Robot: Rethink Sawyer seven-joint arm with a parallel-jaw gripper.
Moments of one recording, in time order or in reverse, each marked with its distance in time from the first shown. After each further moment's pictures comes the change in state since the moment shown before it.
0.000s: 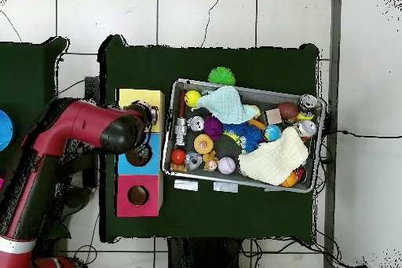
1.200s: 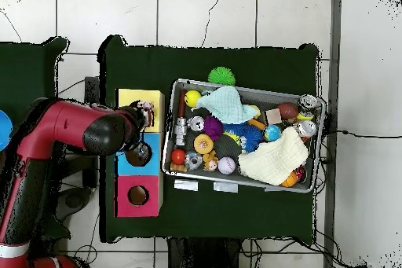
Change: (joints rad) arm -0.006 0.014 -0.103 0.023 -0.001 -0.103 0.000
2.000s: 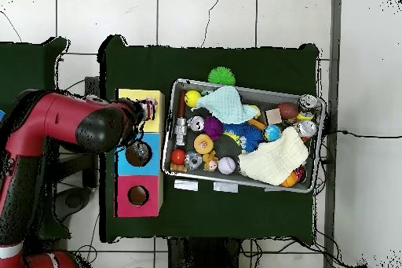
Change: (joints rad) arm -0.031 -0.059 -0.047 0.000 0.000 -0.033 0.000
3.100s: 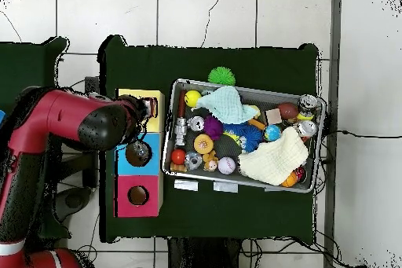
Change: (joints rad) arm -0.021 -0.003 -0.021 -0.002 0.000 0.007 0.000
